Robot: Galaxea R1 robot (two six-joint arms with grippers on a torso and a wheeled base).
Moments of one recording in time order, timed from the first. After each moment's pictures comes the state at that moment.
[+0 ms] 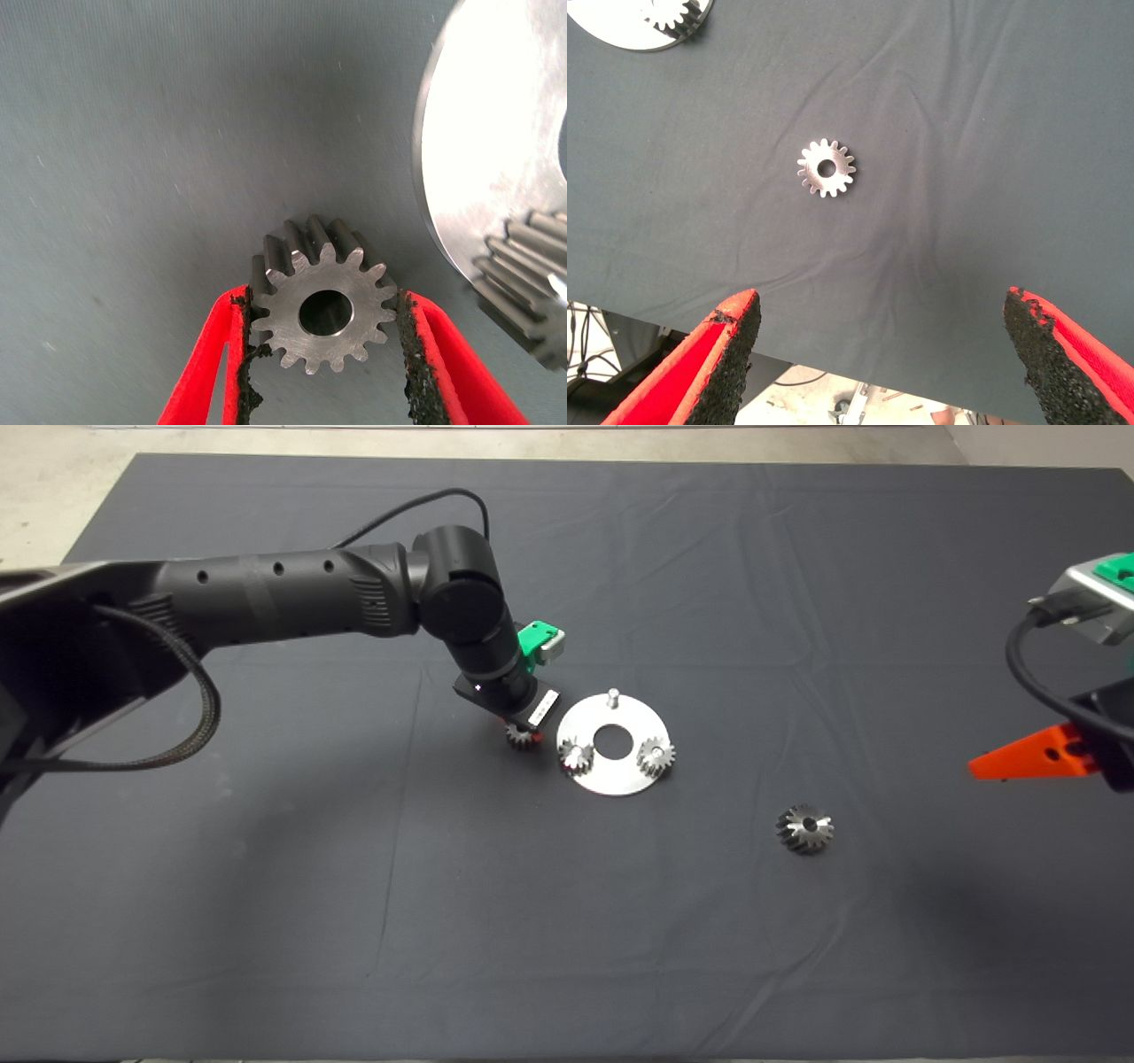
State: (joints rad) left arm -0.38 2.75 -1.44 0.37 1.31 -0.76; right arm 0.91 2.05 -0.46 0.00 -1.53 1.34
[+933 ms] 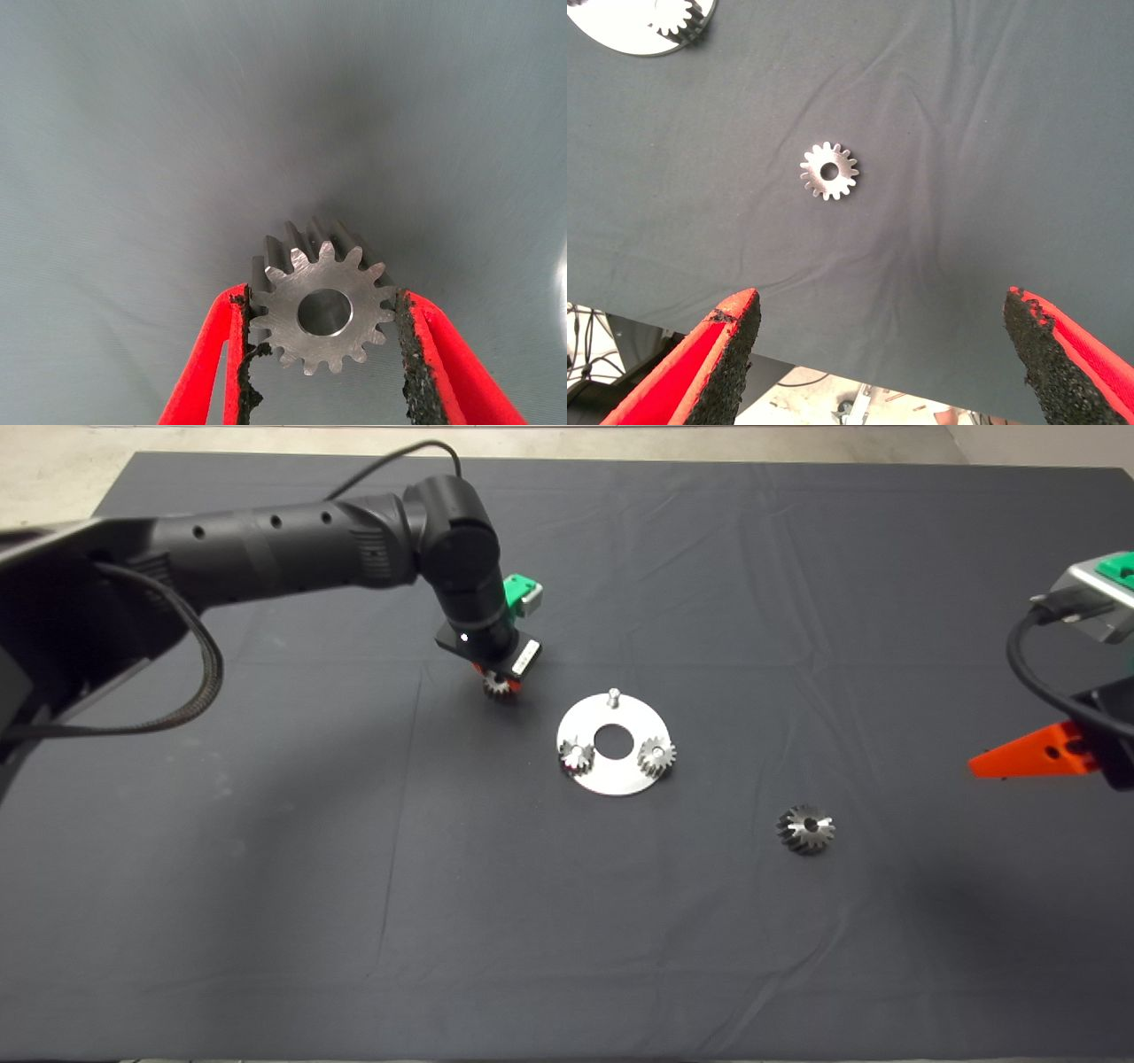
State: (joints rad) left arm -0.47 2.79 -1.58 0.40 1.35 -0.74; right arm 0.91 2.05 -0.46 0.00 -1.53 1.36
